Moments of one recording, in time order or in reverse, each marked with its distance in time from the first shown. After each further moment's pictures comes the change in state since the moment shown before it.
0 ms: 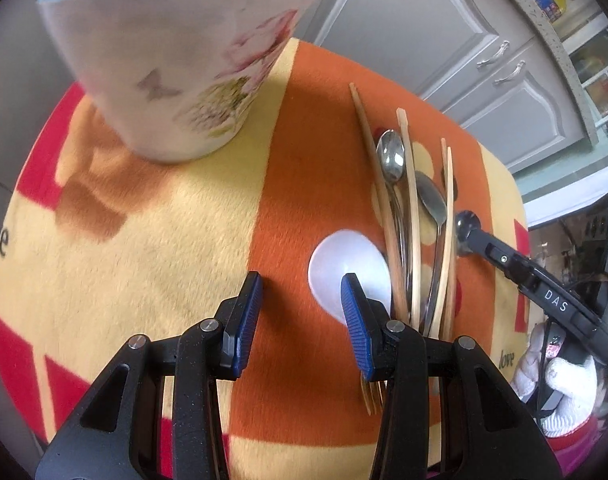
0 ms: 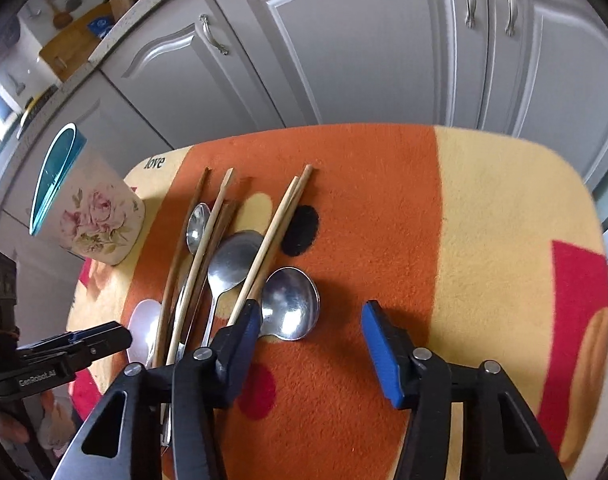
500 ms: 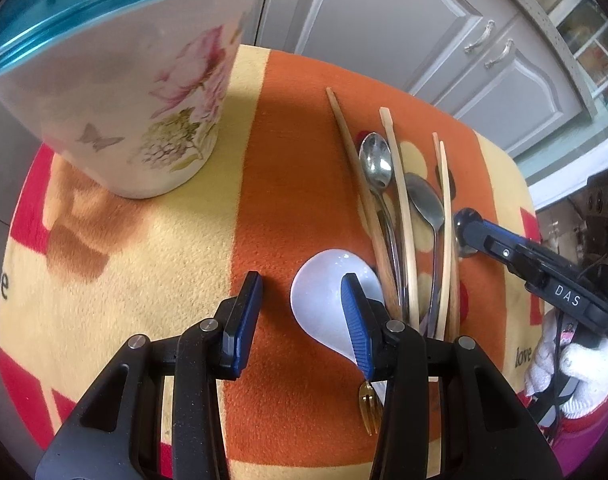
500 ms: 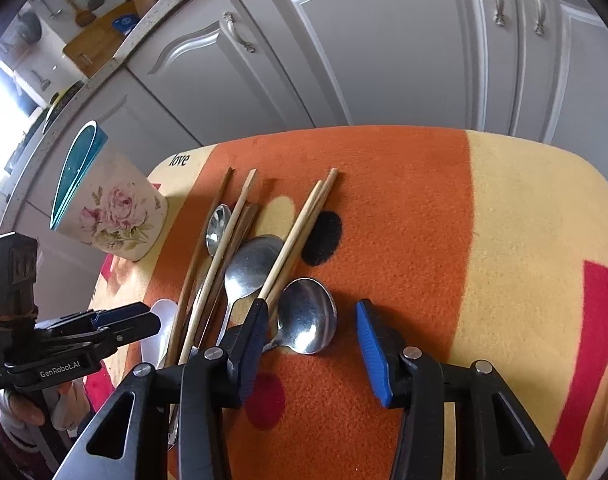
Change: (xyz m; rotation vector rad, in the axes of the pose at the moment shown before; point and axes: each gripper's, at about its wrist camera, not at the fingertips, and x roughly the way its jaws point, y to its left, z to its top) left arm 0.010 -0.020 0.009 0.099 -0.014 0.040; right arm 0.006 0.000 0.007 -0.059 0.003 0.095
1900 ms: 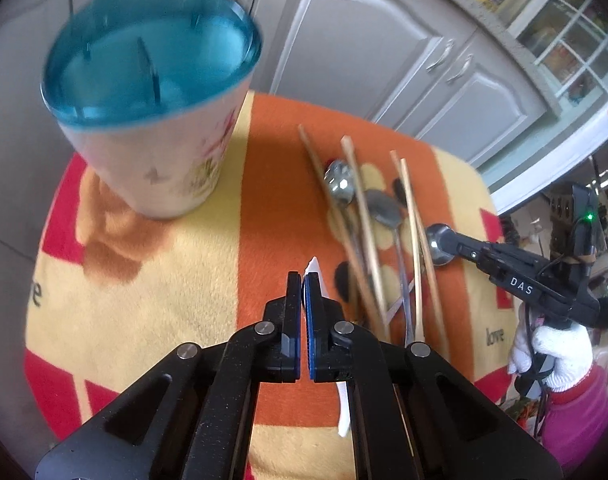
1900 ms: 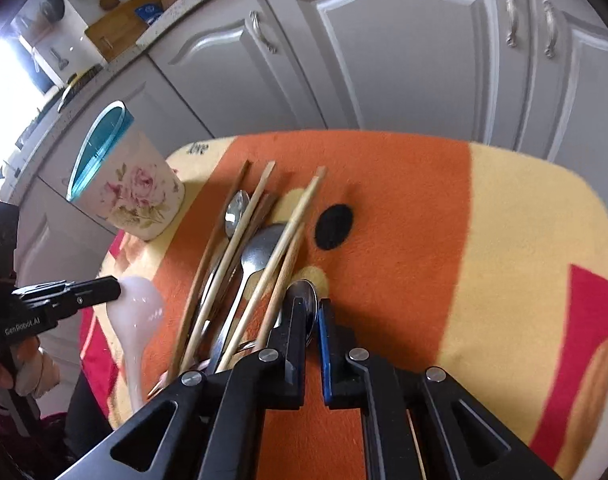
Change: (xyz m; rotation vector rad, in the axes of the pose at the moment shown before) left arm -0.055 -0.004 -0.009 0.058 -0.092 -0.081; right arm -0.026 0.003 -0.011 -0.070 -0.019 0.001
